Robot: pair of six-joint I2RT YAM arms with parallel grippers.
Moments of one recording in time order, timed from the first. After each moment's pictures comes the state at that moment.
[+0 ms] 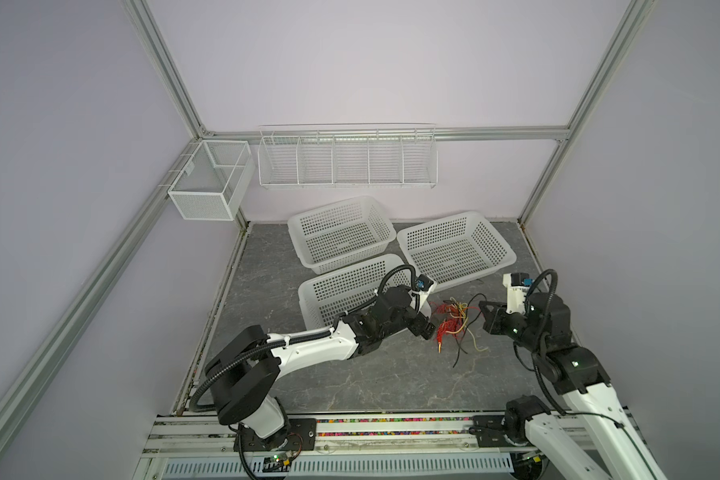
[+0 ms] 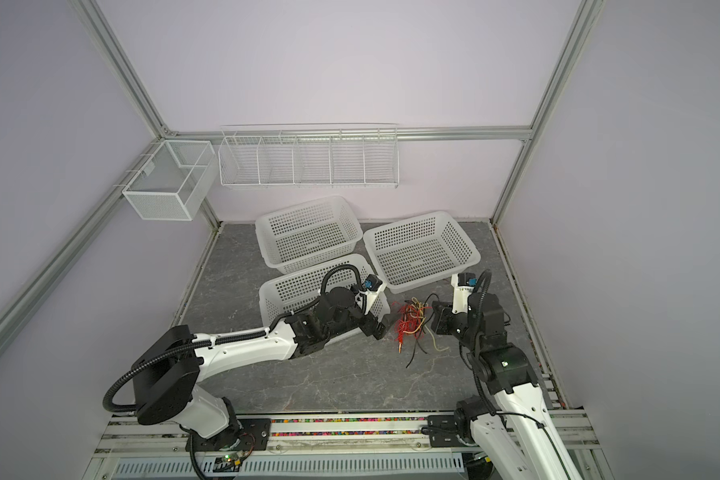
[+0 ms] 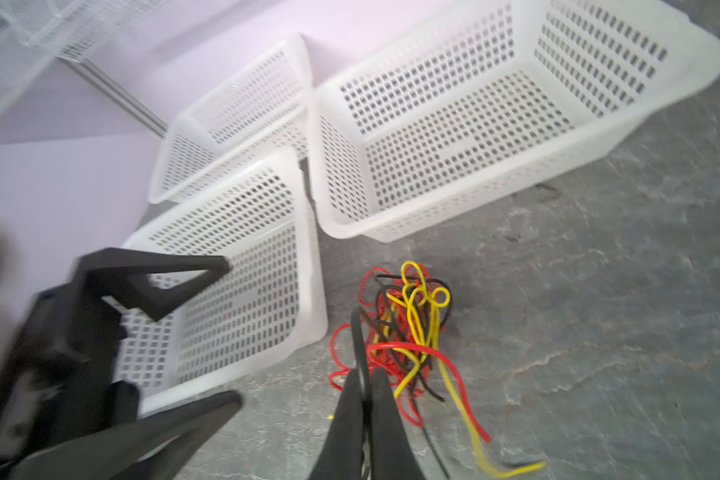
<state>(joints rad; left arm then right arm) -1.06 1.59 0.96 0.27 -0.02 -0.11 0.24 0.62 0.72 -0.59 -0.20 0.37</state>
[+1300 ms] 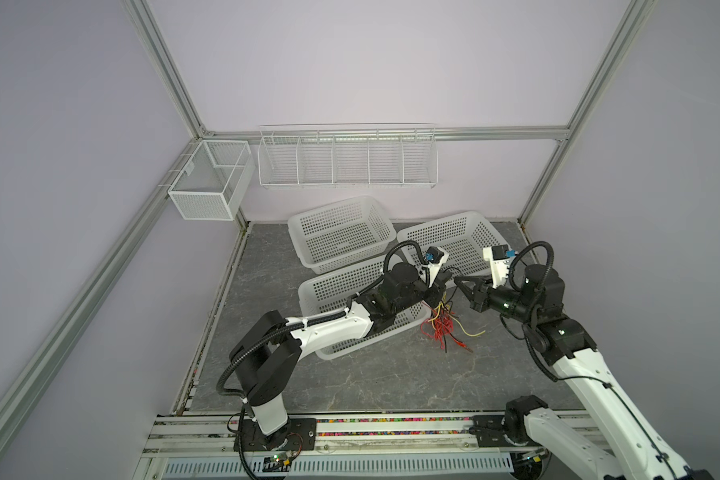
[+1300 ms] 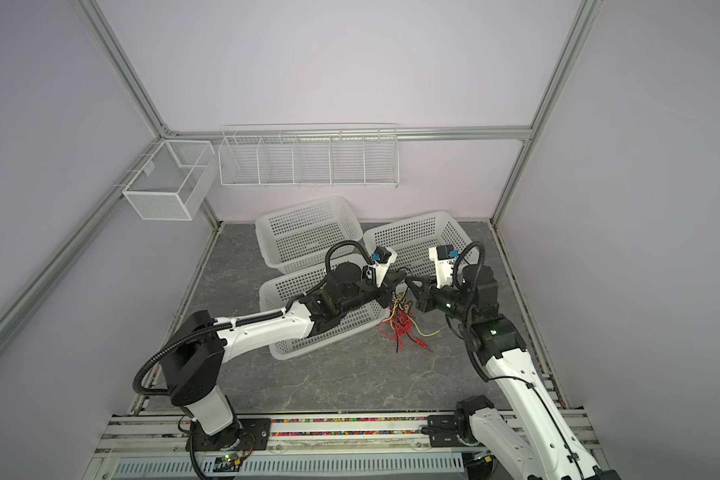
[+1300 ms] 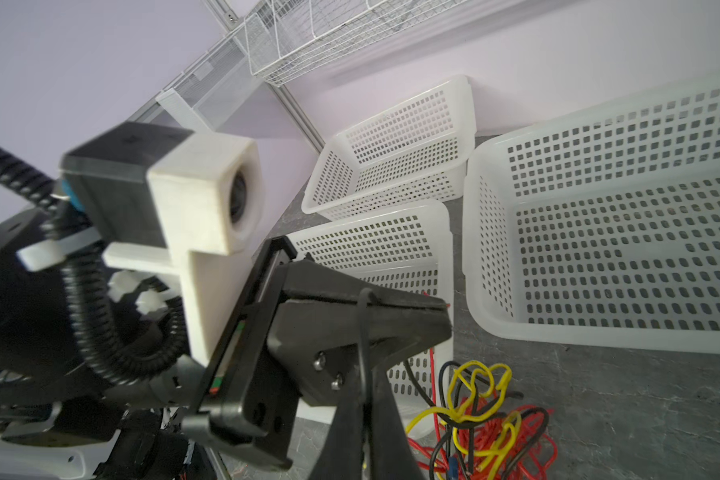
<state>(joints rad) -1.00 1.74 1.19 0.40 0.08 -0.11 0.26 0.87 0.83 -0.32 -0.49 0.37</state>
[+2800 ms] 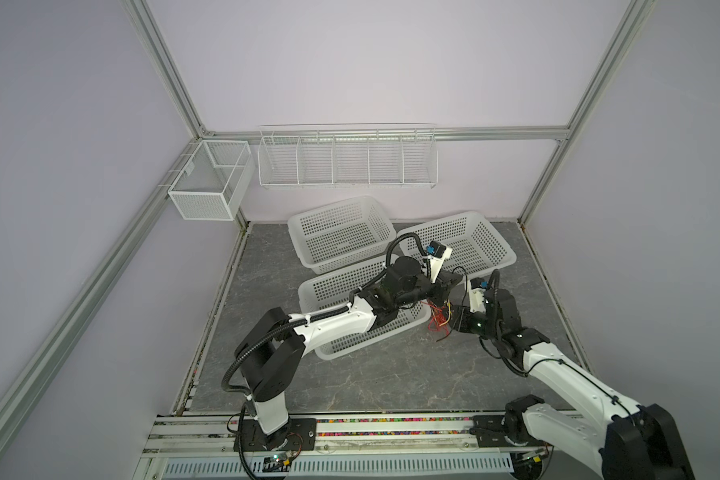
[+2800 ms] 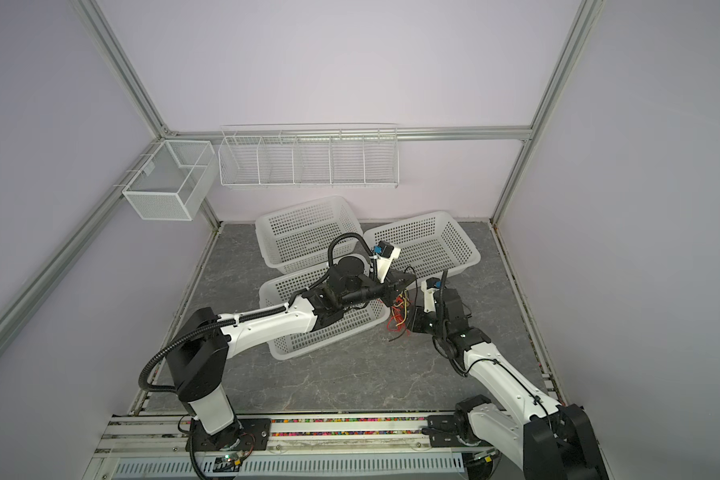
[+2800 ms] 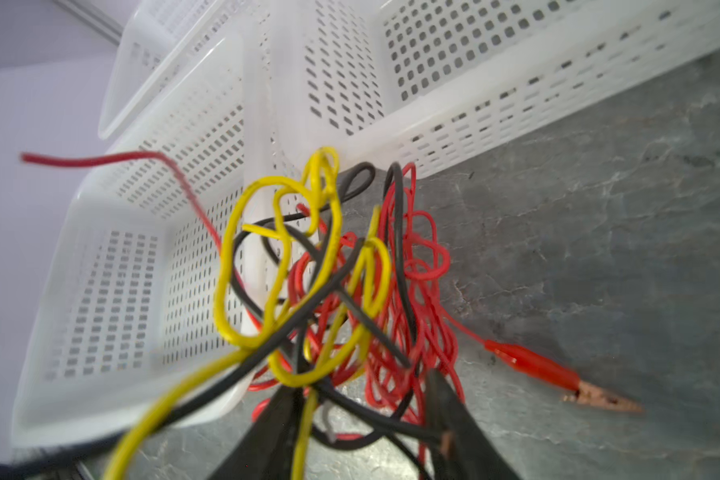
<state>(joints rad) -0.99 1.78 1.27 0.38 0.28 -0.33 0.34 1.05 0.50 -0.14 -0.23 0.49</state>
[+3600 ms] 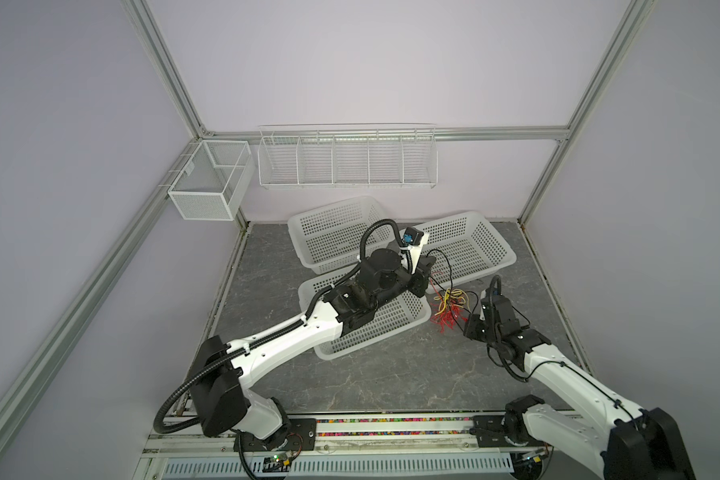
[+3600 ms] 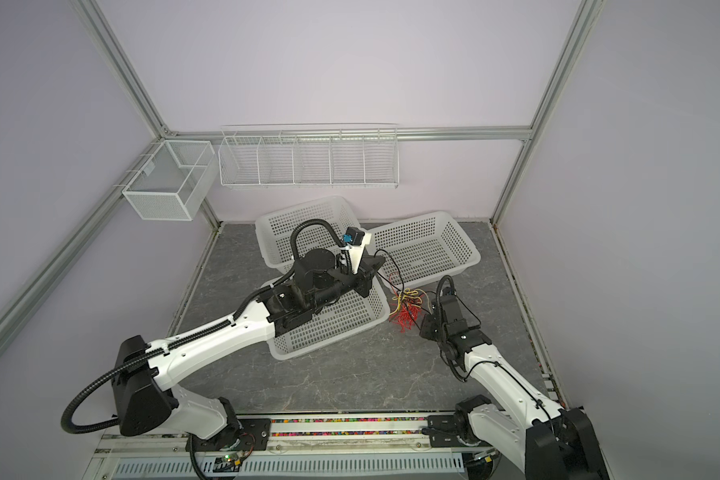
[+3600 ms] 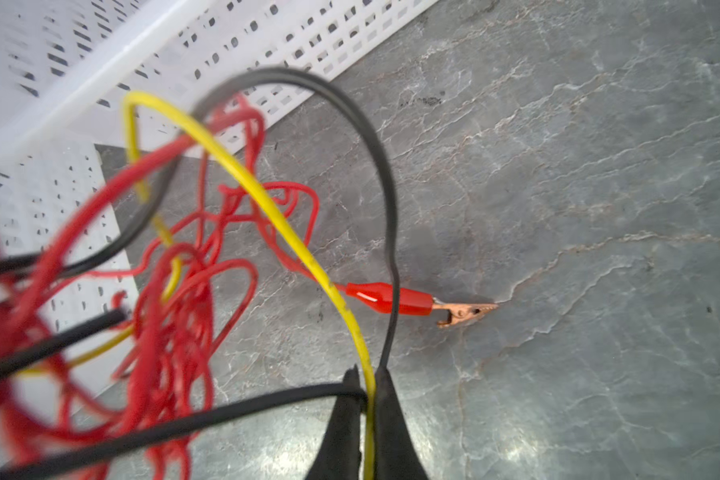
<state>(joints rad) -0.99 1.46 1.27 0.05 -0.07 -0.18 0.34 1.02 0.49 -0.36 0.11 0.54</state>
